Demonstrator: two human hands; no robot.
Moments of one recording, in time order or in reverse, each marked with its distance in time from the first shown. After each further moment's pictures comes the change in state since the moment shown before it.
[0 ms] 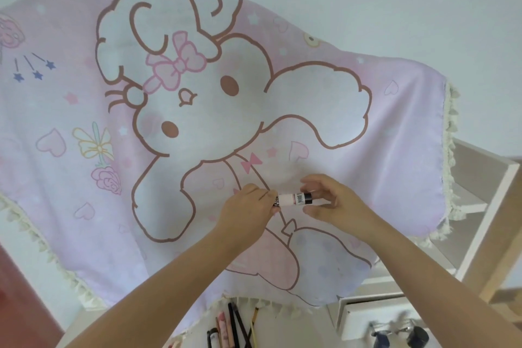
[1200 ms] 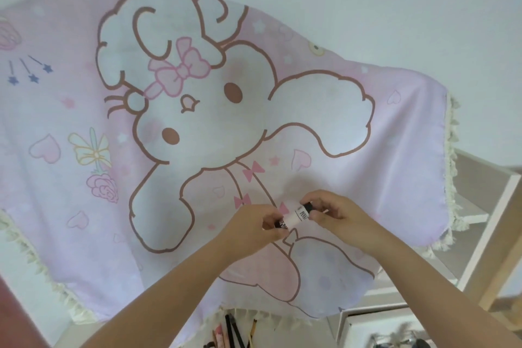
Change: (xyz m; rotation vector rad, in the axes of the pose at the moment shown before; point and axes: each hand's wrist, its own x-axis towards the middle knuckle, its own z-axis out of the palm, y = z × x) left_hand 0.001 -0.003 -0.009 -0.830 -0.487 -0.424; right_hand -0.002 -0.009 0.005 -0.100 -0.040 0.014
